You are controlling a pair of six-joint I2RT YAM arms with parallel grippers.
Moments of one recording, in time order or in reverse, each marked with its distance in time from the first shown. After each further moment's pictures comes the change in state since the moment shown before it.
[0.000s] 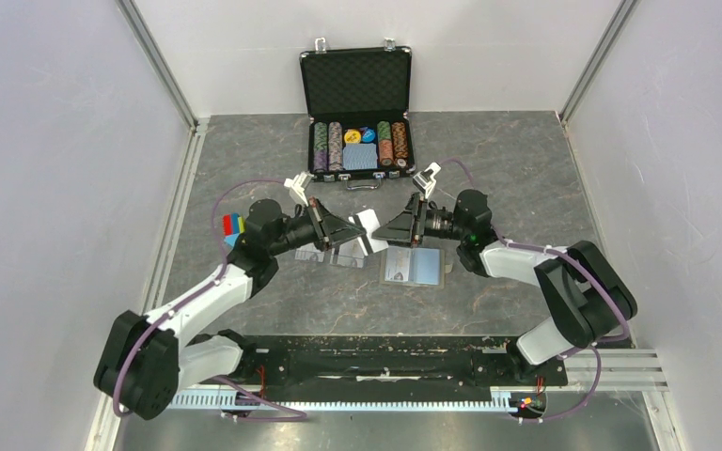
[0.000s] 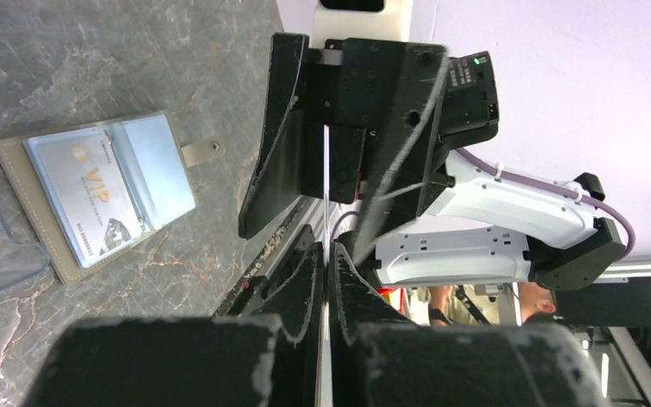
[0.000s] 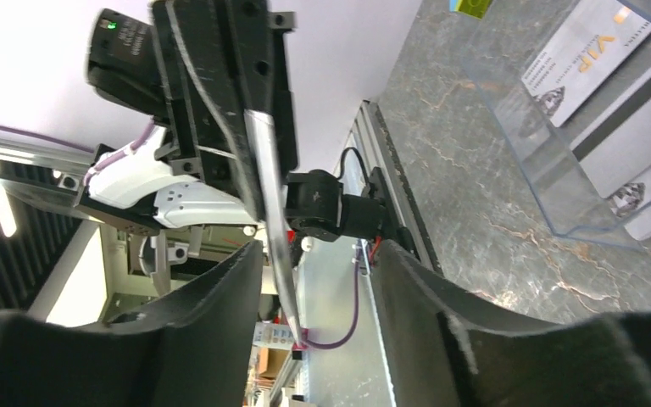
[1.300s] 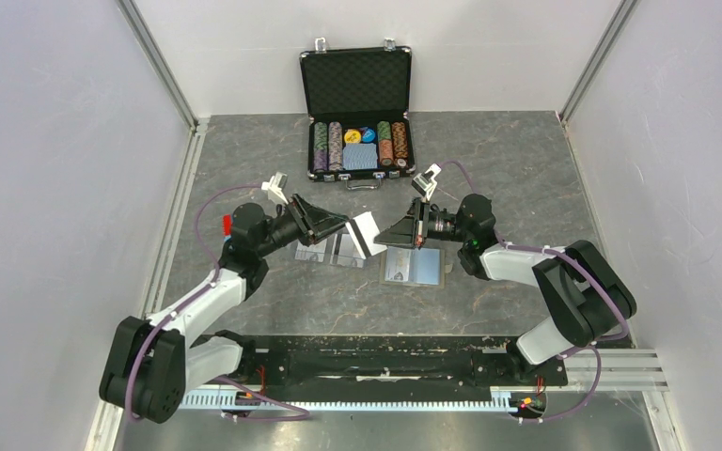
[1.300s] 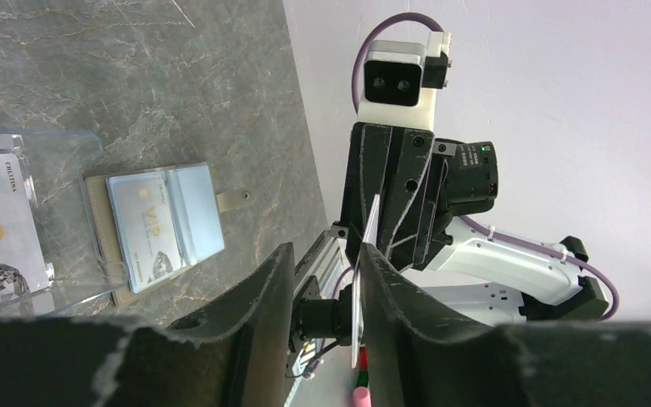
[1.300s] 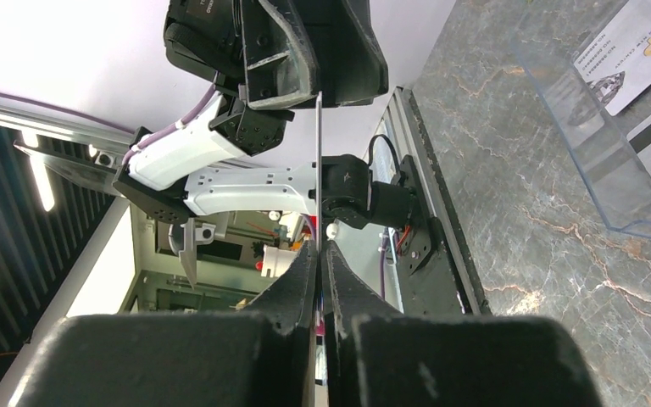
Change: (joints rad) left arm 0.142 -0.035 -0.075 0.073 -0.020 -0.045; right arm 0.005 -0.007 -0.032 0.107 -0.046 0.080
